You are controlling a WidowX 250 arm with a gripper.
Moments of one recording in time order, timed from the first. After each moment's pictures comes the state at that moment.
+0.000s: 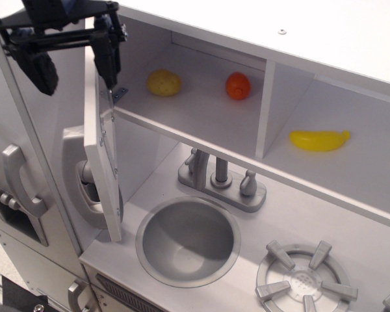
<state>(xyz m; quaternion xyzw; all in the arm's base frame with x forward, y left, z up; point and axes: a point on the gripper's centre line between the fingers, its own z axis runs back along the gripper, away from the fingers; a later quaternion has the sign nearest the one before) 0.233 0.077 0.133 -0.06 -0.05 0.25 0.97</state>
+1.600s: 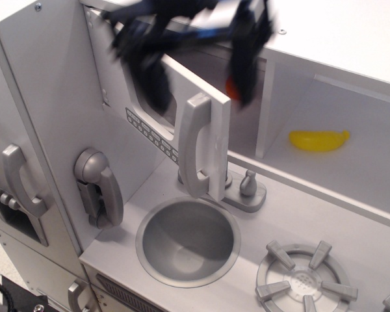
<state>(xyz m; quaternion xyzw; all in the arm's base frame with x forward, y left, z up) 0.195 -0.046 0.175 -0.11 -0.05 0.15 0.98</state>
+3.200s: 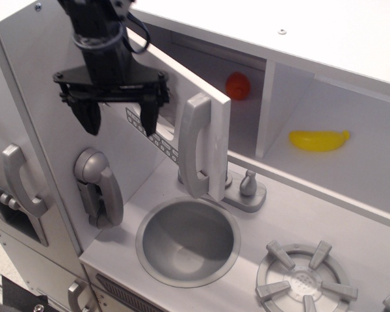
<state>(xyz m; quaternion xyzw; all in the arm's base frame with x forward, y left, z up) 0.253 0.060 0.070 0.00 -0.08 0.23 0.97</state>
